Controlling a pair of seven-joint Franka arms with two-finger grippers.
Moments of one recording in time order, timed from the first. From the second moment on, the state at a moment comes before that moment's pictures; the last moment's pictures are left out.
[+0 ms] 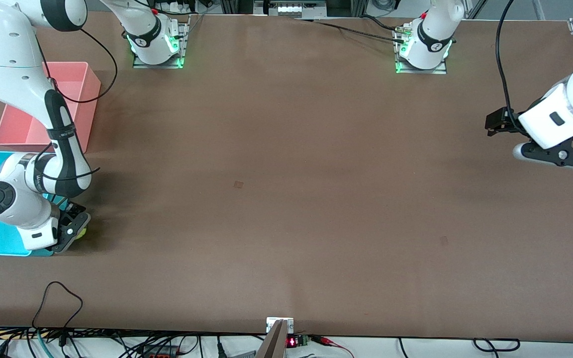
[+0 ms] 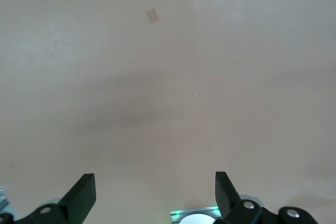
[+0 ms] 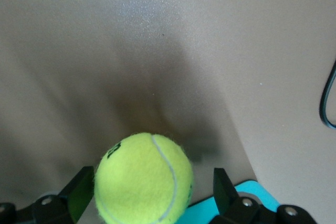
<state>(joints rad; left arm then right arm) 0.02 0.23 -0.15 -1.30 0.09 1.34 0.07 -0.08 0.81 -0.11 -1.50 -0.15 2.40 -1.16</state>
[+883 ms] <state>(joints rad) -0.10 0.04 0.02 -1.52 0.02 1.55 -0.08 -0.08 0.80 -0.11 -1.49 -0.08 2.41 -1.02</state>
